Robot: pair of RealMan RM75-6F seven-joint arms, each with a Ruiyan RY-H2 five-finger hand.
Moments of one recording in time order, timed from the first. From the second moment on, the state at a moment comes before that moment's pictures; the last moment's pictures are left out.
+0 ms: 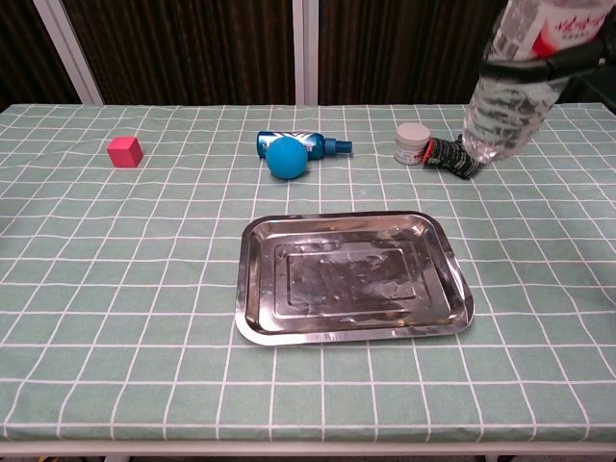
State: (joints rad) left arm -0.17 -1.32 -0.05 -1.35 1.49 1.42 -0.18; right arm 0.52 -1.45 0.25 -1.48 -1.36 1.11 0.76
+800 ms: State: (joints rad) left arm -0.18 -1.32 -0.05 -1.36 1.49 1.42 -0.17; right arm 0.51 -1.43 0.25 -1.62 -1.34 1.08 0.82
